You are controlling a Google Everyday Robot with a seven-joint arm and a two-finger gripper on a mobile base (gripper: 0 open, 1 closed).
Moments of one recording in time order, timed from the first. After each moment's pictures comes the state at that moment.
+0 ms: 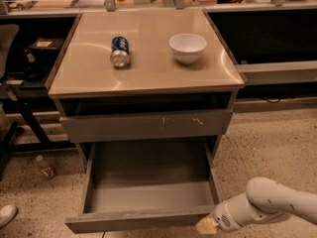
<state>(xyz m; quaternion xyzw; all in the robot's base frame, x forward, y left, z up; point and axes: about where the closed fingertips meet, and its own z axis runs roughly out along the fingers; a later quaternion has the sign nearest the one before) 0.353 -0.147 0.433 -0.29 0.90 0.33 0.08</state>
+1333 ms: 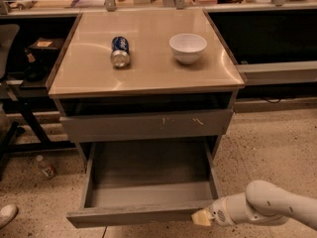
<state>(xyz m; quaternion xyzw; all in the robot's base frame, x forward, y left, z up) 0.383 -0.139 0.423 -0.23 0.90 0.34 0.13</state>
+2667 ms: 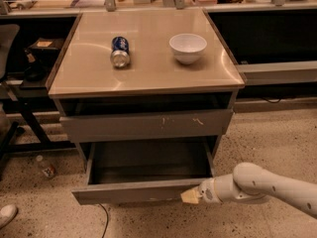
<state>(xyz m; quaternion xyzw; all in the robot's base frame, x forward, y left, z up) 0.456 -0.108 0.435 -0.23 0.89 0.36 0.17</state>
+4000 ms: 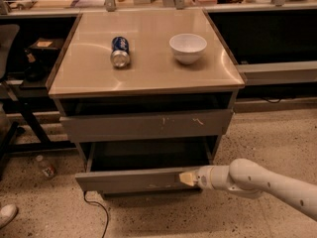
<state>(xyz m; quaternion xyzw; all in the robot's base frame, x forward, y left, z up) 0.533 -0.107 0.437 -0.19 0.88 0.33 0.28</state>
